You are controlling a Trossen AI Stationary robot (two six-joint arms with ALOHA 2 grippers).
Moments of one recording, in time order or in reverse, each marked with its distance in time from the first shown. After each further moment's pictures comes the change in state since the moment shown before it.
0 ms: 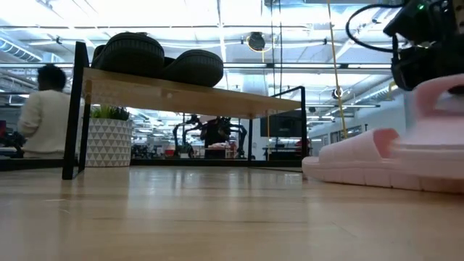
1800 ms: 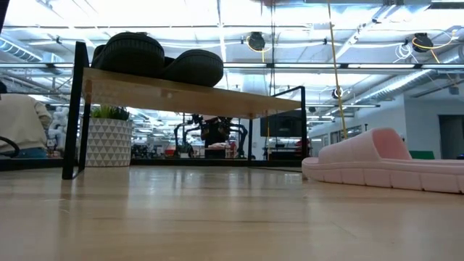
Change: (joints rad) left arm 0.147 0.270 0.000 0.593 0.896 -0.244; right arm -0.203 0.676 1.457 -0.680 0.433 -1.209
